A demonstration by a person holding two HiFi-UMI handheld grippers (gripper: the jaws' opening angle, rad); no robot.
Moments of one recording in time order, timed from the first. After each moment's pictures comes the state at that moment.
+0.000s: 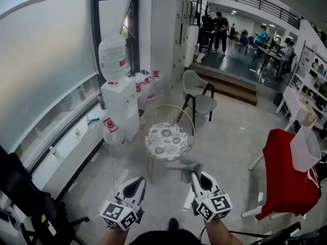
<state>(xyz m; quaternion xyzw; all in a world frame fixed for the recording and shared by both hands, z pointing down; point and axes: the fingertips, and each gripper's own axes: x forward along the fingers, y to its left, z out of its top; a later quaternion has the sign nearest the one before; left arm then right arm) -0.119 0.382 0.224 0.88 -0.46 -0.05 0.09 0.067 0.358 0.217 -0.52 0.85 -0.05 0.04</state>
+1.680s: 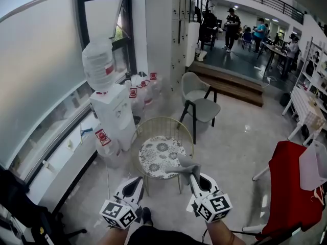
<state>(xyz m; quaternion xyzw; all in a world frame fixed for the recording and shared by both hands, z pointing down) -0.051 0.173 0.242 0.87 -0.47 -0.04 0.11 0.136 0.154 0.241 -0.50 0.86 -0.07 0.02</state>
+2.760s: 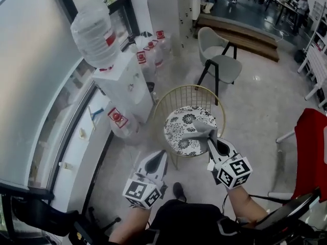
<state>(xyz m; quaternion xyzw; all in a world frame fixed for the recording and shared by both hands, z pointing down) -0.148 0.006 0.287 0.89 -0.43 0.00 0.14 0.018 -0.025 0.310 -0.51 0.85 -0.14 -0.02</state>
